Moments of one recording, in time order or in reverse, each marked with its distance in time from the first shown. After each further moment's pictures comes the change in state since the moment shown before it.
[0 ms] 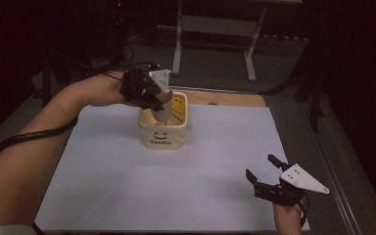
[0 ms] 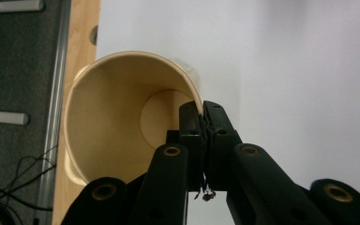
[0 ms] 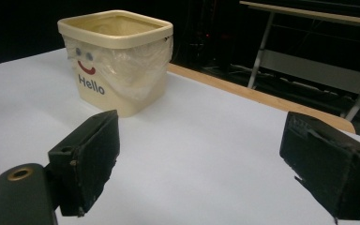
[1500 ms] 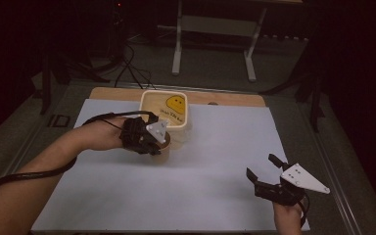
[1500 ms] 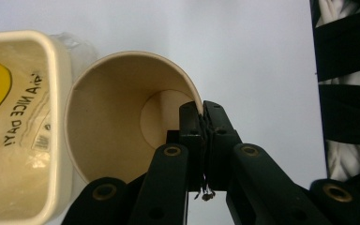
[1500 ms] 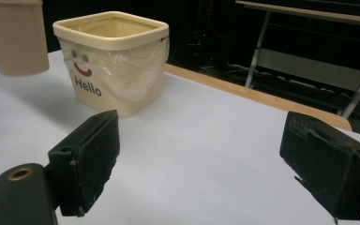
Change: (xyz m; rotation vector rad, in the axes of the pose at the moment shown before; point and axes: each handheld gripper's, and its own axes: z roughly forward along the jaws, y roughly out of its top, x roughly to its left) left arm -0.075 -0.029 0.054 0.025 -0.148 0.050; right arm 0.000 0.001 0.000 0.002 -0.014 0.016
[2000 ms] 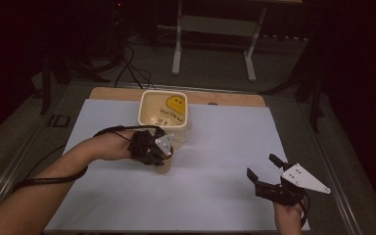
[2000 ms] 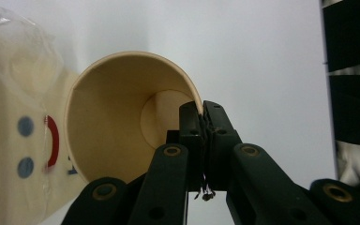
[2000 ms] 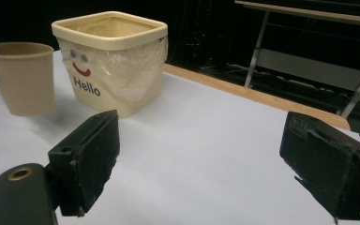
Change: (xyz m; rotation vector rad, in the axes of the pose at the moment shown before) left arm -0.006 -0.007 0.048 0.020 -0.044 0.007; right arm -0.001 0.000 -0.001 -0.002 -0.003 0.003
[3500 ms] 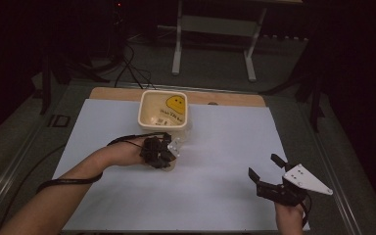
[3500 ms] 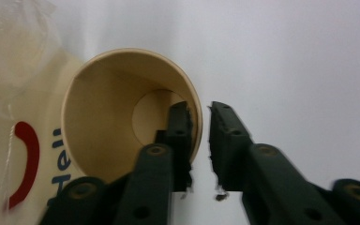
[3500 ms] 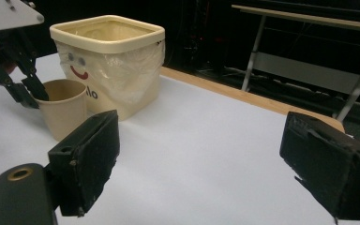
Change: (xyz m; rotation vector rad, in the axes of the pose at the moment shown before) left arm 0.014 -0.002 0.071 0.040 0.055 -0.104; right arm -0.002 0.000 -0.003 -0.015 -0.009 -0.004
